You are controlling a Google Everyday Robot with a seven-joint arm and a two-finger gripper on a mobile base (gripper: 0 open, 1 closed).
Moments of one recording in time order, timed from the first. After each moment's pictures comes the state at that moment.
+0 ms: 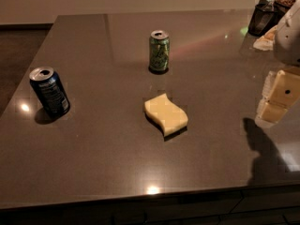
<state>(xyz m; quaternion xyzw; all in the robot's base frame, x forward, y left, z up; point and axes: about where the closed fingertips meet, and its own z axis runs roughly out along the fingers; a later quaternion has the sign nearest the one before) 0.438 -0.217 0.976 -0.60 0.78 -0.03 0.16</state>
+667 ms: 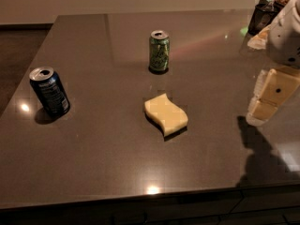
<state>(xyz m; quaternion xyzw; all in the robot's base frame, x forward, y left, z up) 0.445 -0.204 0.975 -0.60 0.78 -0.03 0.17</state>
